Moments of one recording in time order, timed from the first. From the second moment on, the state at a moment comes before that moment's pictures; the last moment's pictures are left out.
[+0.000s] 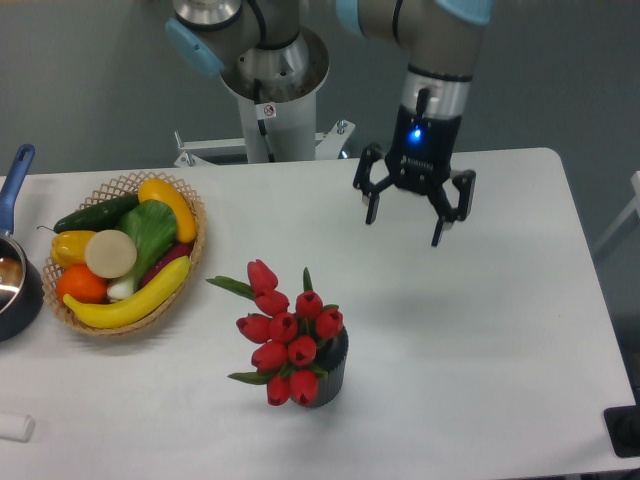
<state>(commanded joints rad) 2.72 -1.68 -1.90 -0.75 1.03 1.16</state>
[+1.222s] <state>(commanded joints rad) 2.63 -1.85 -1.79 -0.72 0.79 1.19</state>
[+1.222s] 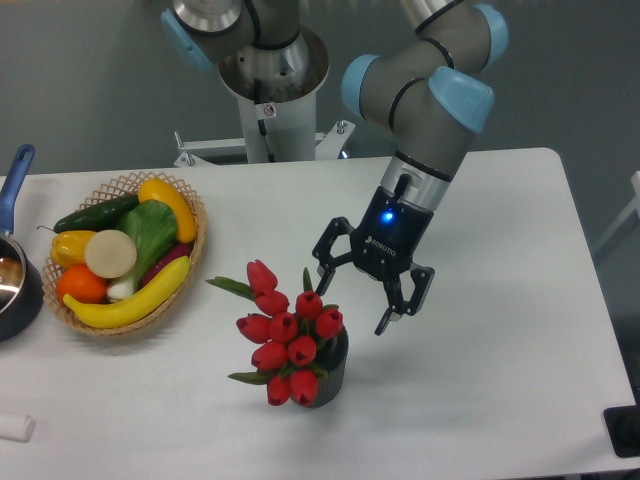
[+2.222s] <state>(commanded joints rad) 2.56 -1.90 -1.77 -0.69 0.79 1.19</state>
